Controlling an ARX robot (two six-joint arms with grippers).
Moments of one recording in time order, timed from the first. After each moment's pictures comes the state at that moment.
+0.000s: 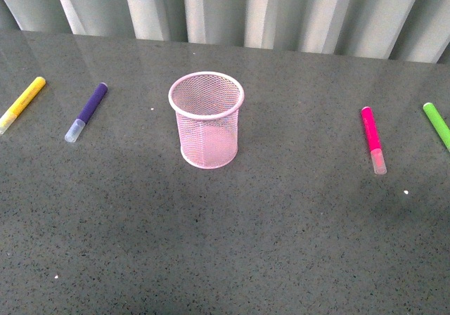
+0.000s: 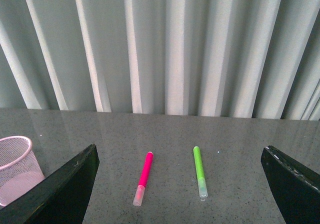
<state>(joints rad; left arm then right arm) 0.00 0.00 0.01 0.00 0.00 0.00 0.00 0.00 0.02 0.00 0.00 0.00</state>
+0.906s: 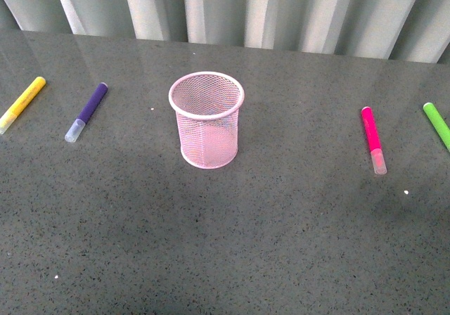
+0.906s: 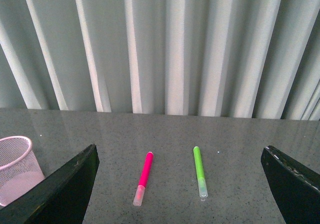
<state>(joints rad) 0.00 0.00 0.01 0.00 0.00 0.00 0.00 0.00 0.02 0.00 0.00 0.00</state>
